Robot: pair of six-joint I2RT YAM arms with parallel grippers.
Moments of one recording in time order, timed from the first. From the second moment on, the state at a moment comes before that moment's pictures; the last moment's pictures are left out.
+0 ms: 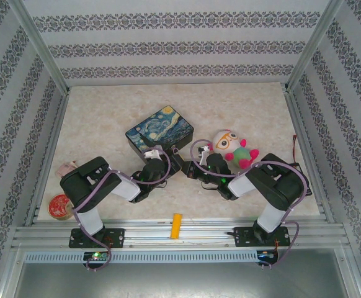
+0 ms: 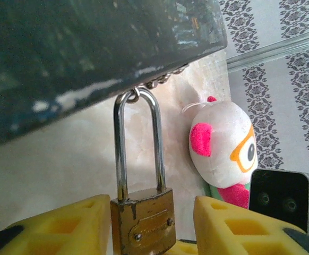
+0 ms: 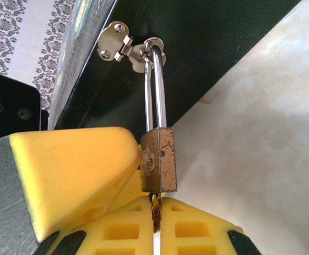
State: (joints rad) left arm -0.79 1.77 0.49 0.93 -0.15 -1.22; right arm 0.68 1.72 0.40 0.93 -0.31 0.97
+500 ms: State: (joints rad) left arm -0.76 1.83 0.51 1.00 -0.15 -1.20; right arm 0.66 1.73 0.41 0.95 -0.31 0.98
